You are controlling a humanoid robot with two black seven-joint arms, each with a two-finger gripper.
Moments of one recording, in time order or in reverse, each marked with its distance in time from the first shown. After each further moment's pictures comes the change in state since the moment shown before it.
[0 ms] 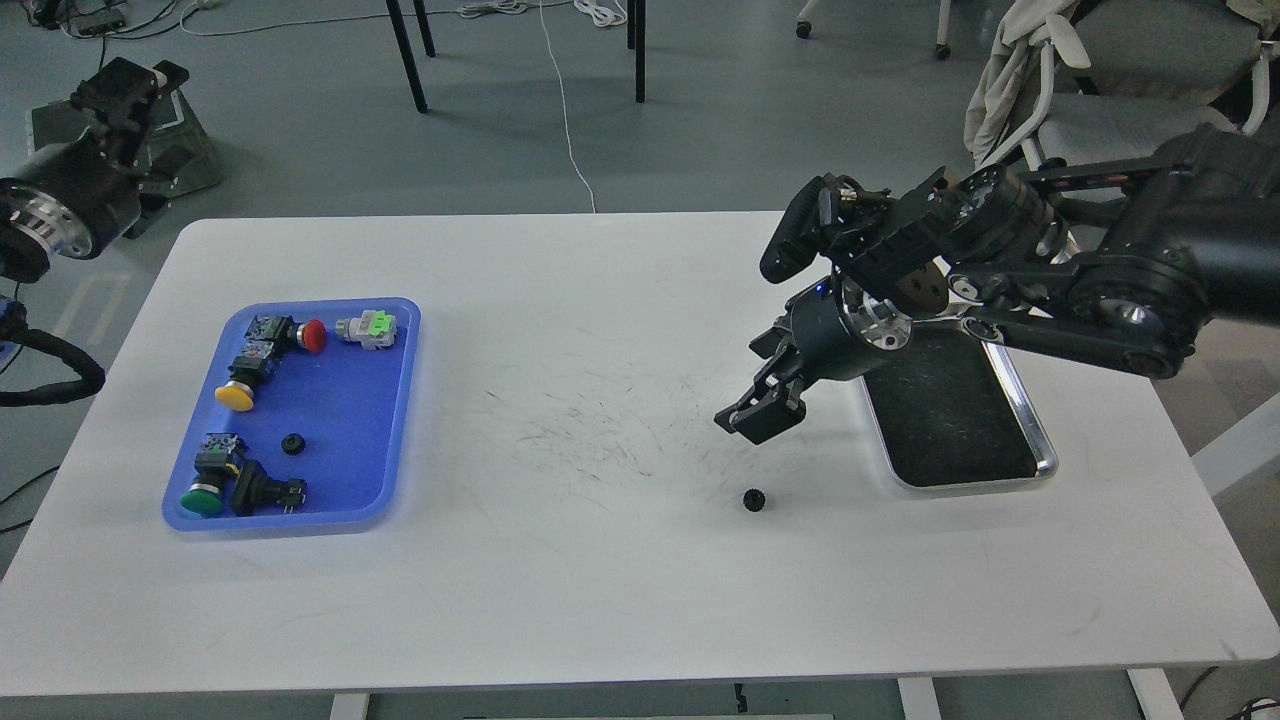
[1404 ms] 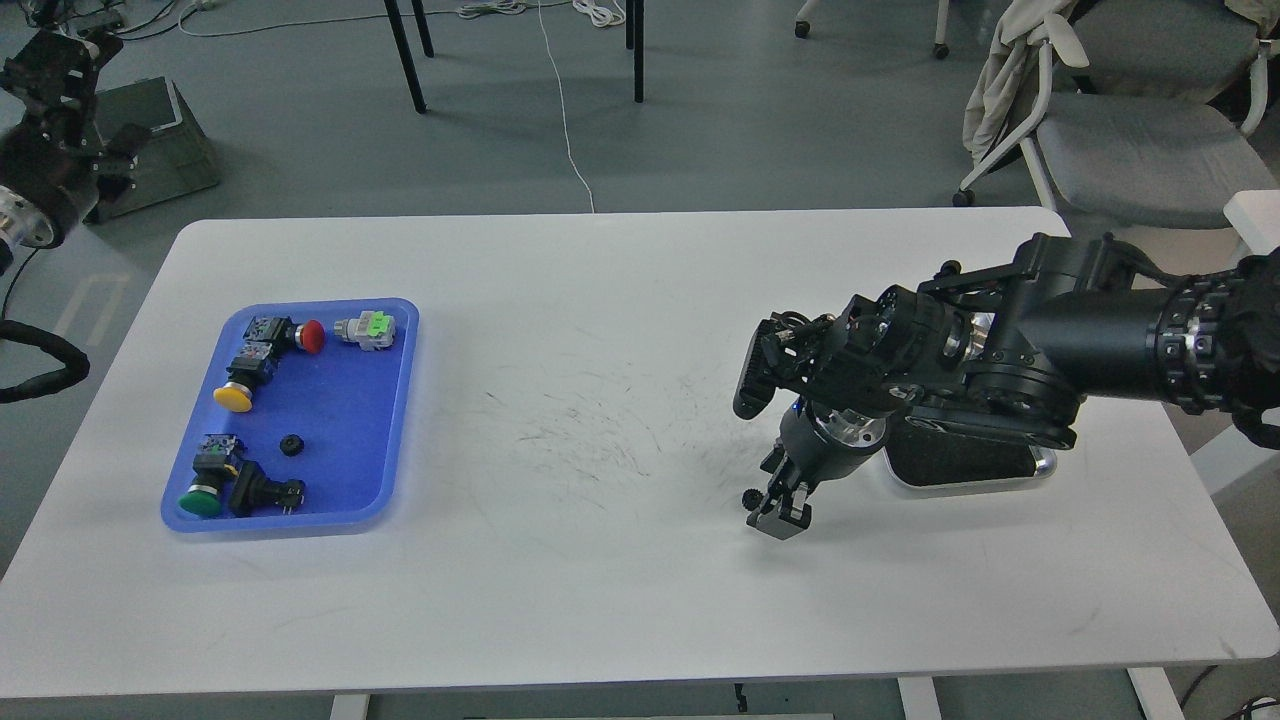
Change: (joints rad) left arm 0.028 0.024 -0.107 0.007 -0.062 -0.001 0.000; right arm -0.131 0.213 -0.165 -0.177 -0.065 0.000 0.040
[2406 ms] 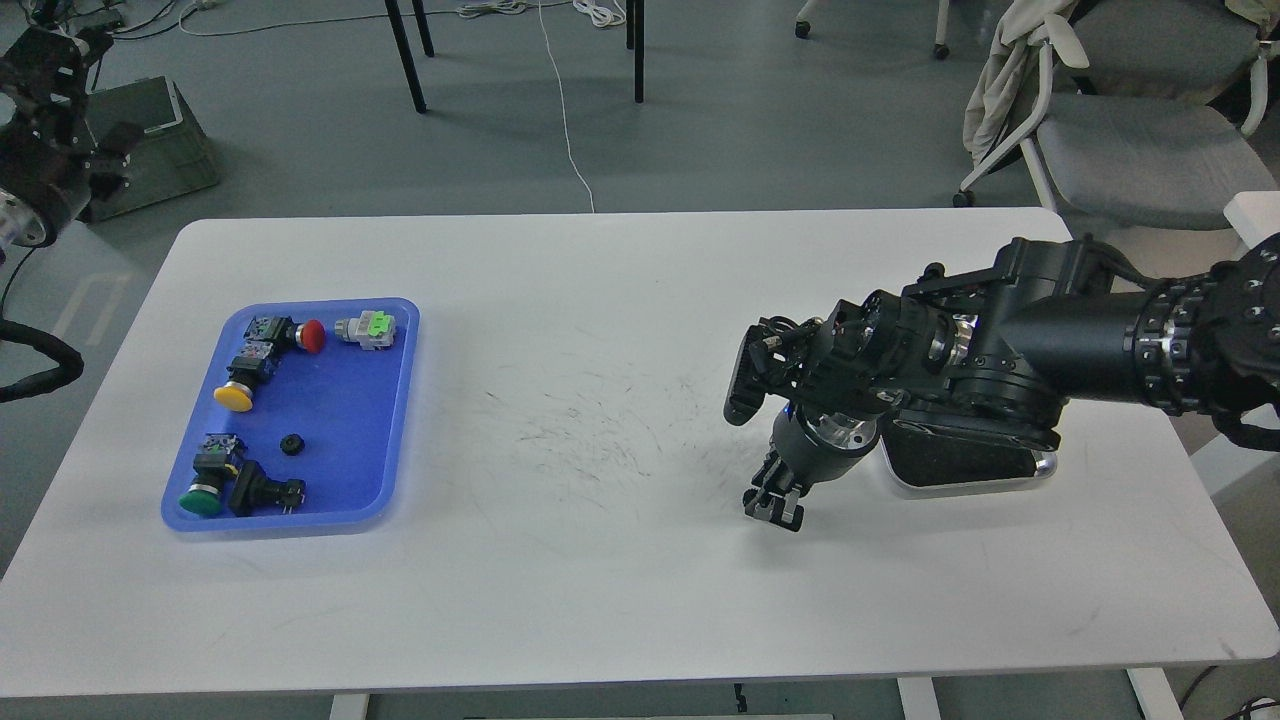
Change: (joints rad) left arm 0.000 0.006 0.000 0.000 -0.009 -0.003 0.000; right arm -0.004 0.033 -0.013 -0.025 -0.013 0.002 0.000
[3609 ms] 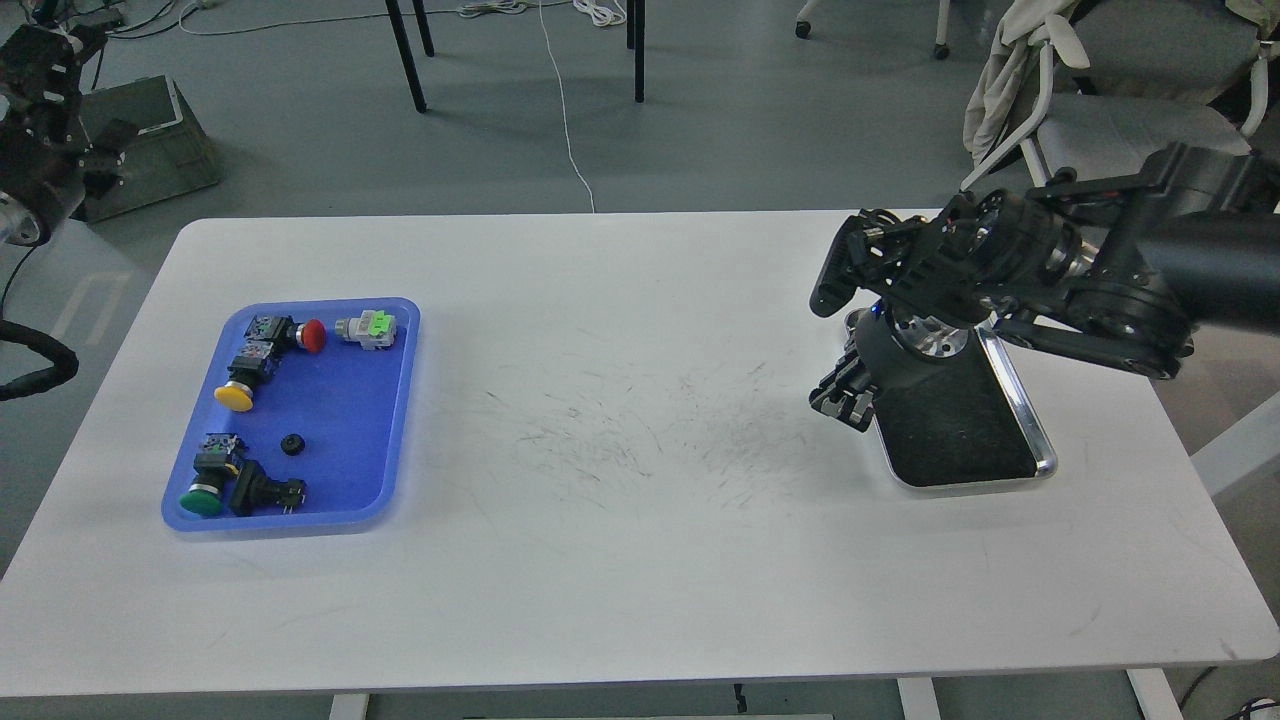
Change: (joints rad) left arm 0.000 0.008 -0.003 -0.004 0.000 0.001 0.000; right arm 0.113 -0.252 0.014 0.016 0.005 -0.006 0.000
